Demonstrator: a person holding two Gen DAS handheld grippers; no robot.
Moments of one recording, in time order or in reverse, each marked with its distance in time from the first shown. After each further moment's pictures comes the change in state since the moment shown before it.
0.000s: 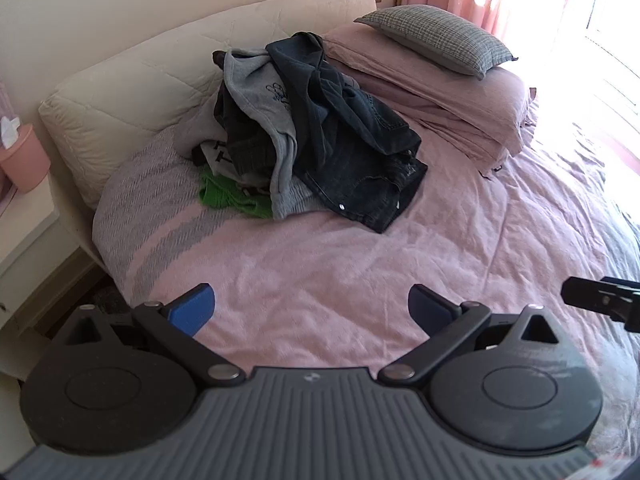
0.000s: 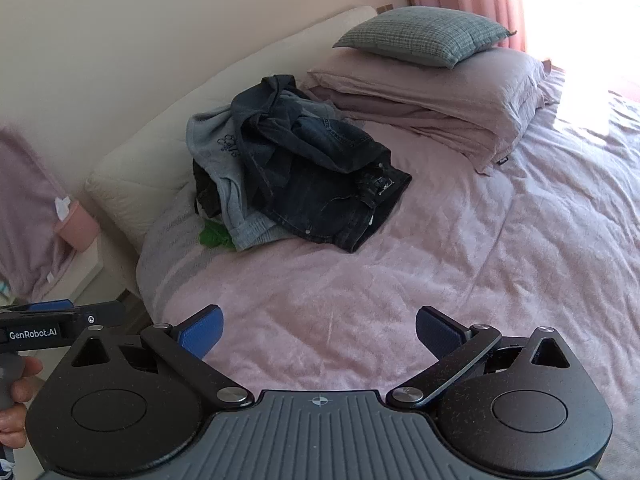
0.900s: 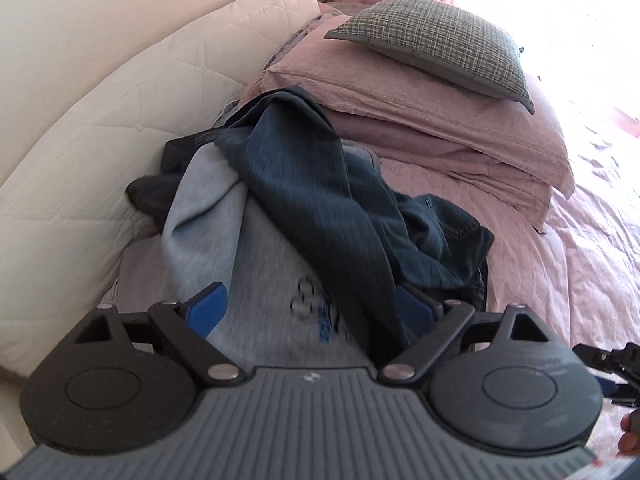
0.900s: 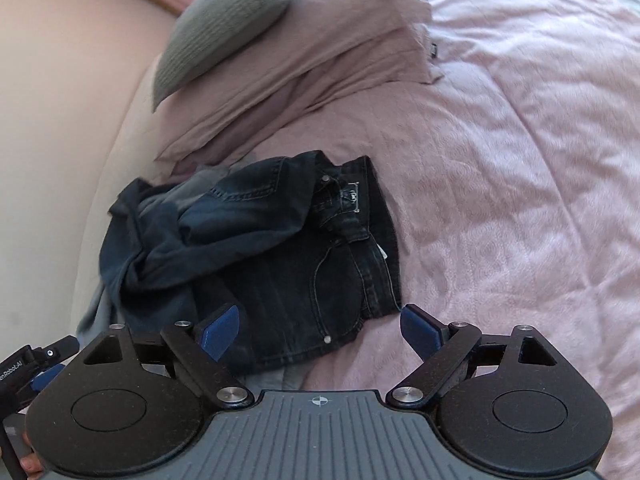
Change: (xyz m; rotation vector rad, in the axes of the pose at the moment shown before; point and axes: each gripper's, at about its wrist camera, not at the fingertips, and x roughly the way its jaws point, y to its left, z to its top) left arm 0.272 0.073 0.301 0.290 0.033 -0.159; right arm 0.243 -0.043 0.102 0.837 -0.096 -0.121
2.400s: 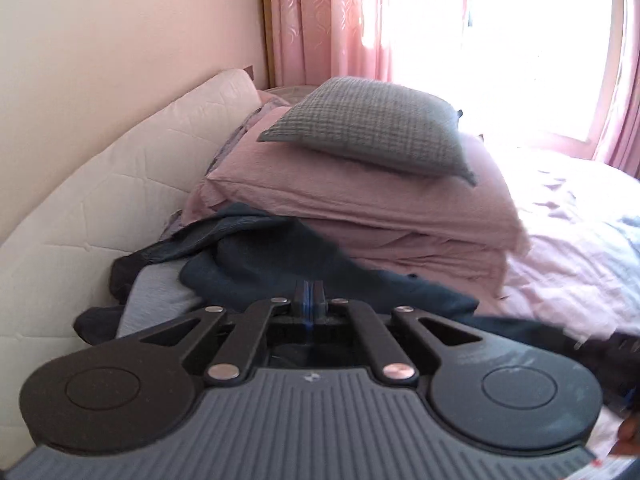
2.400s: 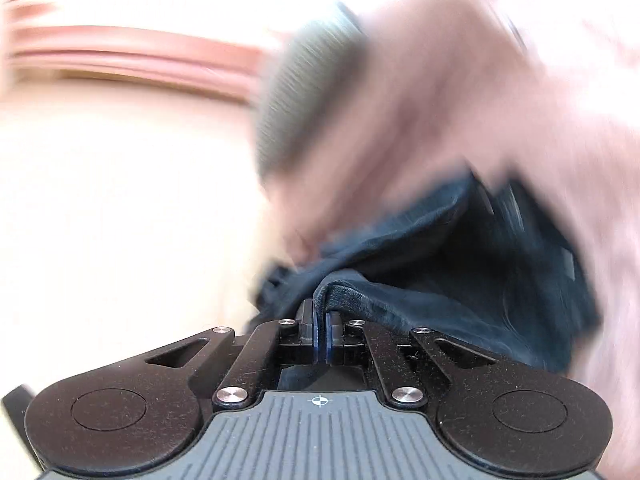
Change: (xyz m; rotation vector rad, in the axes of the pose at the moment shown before) left arm -0.032 -0.046 0.041 0.113 -0.268 -0.123; right arm -0.027 0.054 -0.004 0.096 -0.326 0.443
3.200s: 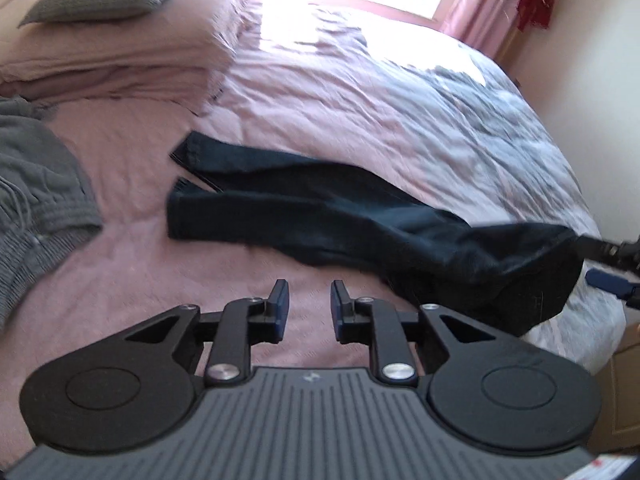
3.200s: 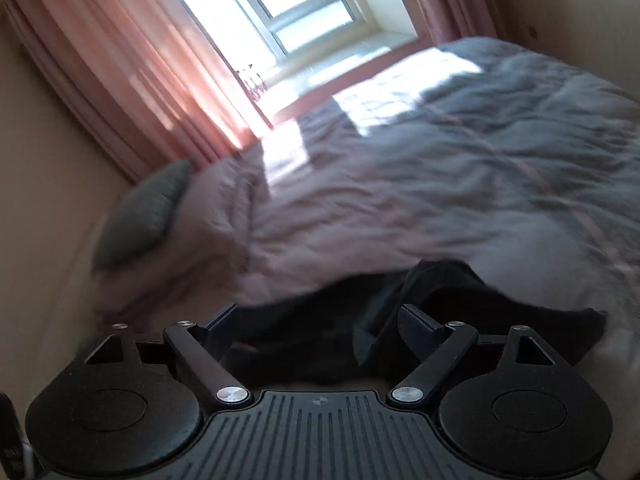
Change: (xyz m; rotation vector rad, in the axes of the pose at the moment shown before) left arm -0.106 -0.395 -0.195 0.128 0.377 -0.396; right arm -0.440 -0.150 0.104 -0.251 -0.054 -0.697
